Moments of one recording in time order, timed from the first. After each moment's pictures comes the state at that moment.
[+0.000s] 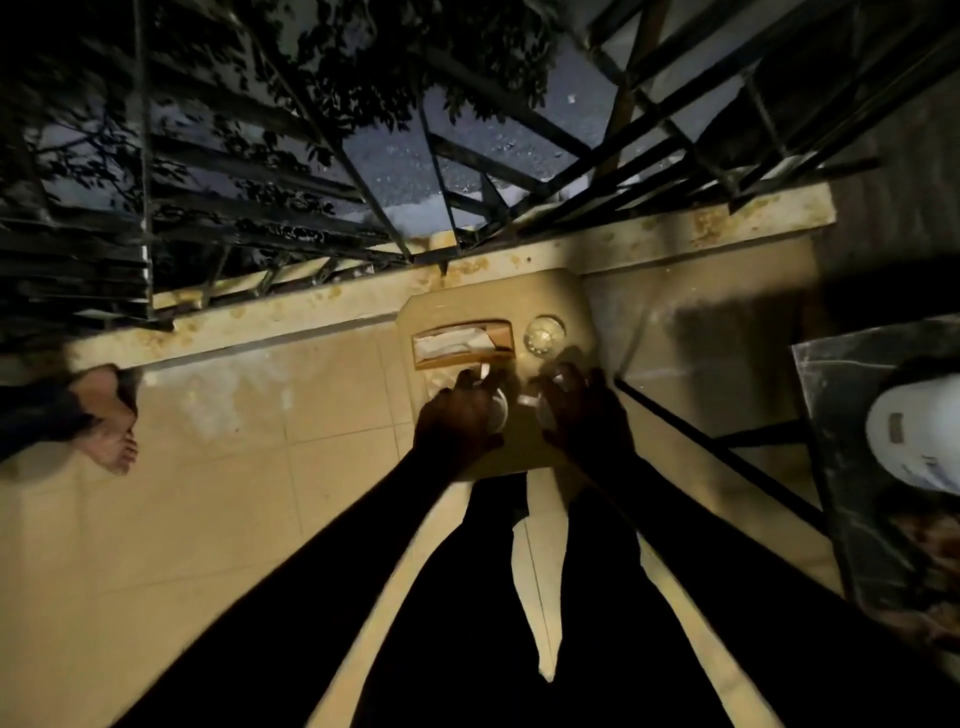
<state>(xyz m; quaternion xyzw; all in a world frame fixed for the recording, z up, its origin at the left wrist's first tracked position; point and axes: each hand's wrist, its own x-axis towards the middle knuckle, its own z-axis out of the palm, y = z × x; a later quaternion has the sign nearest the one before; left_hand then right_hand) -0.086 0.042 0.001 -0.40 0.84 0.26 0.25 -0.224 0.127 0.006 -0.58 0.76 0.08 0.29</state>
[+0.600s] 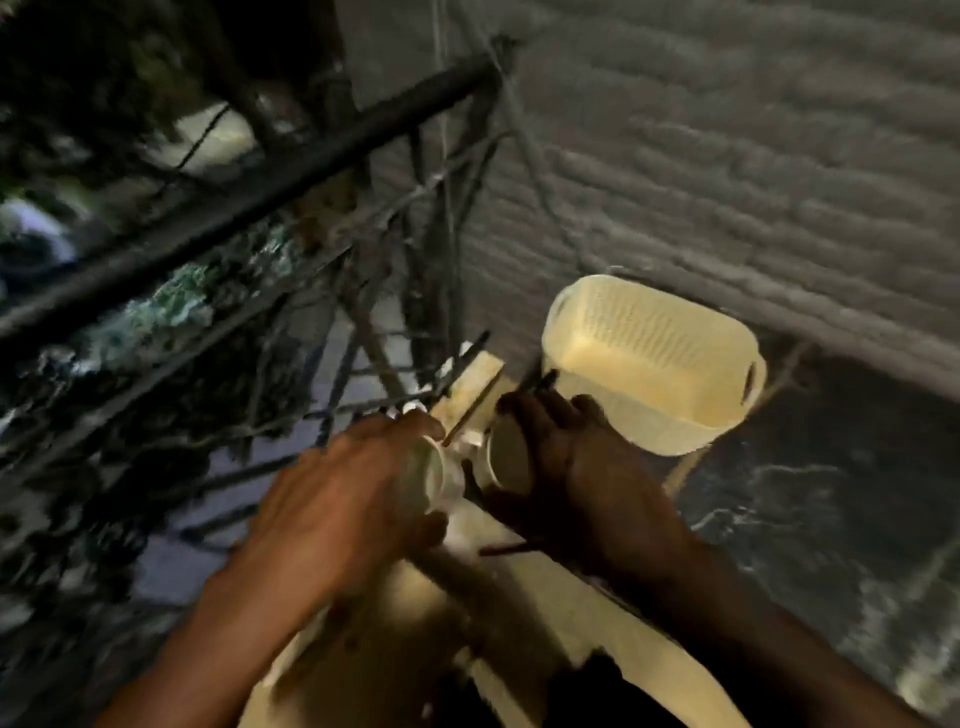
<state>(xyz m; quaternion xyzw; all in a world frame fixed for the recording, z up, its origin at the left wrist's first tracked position) -0.237 0.103 0.364 -0.04 0.98 0.15 0.12 -0.301 0.285 0.348 -0.35 0.92 -0.17 0.00</state>
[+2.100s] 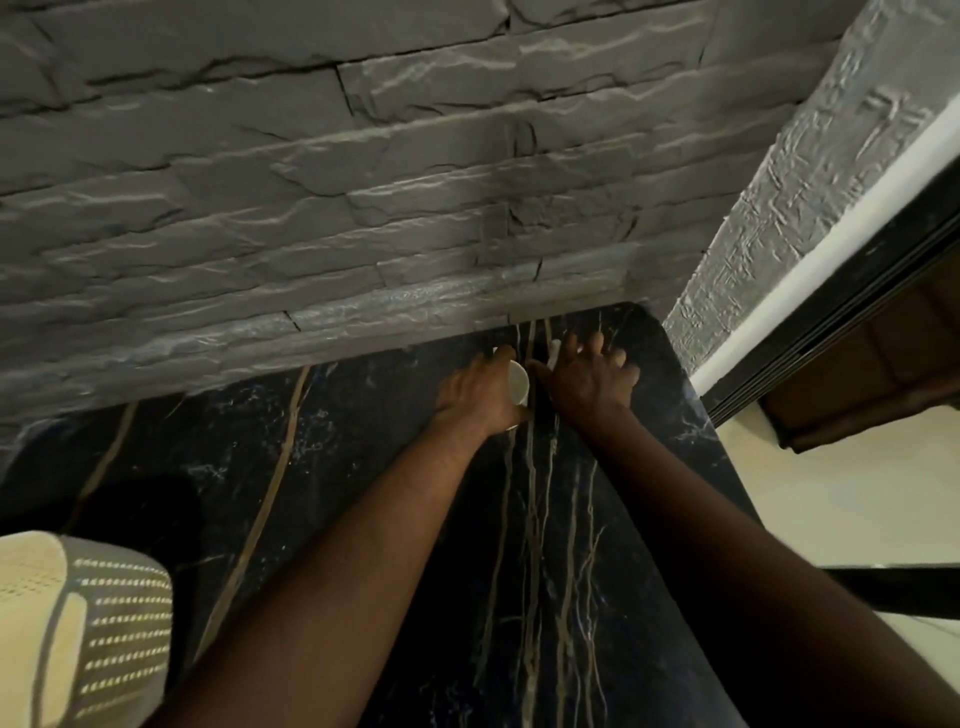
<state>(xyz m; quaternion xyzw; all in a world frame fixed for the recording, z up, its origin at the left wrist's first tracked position) -0.607 0.831 0.143 0.29 0.92 0.12 0.25 -0.544 0.945 0.141 0.33 0.93 -0.11 0.12</state>
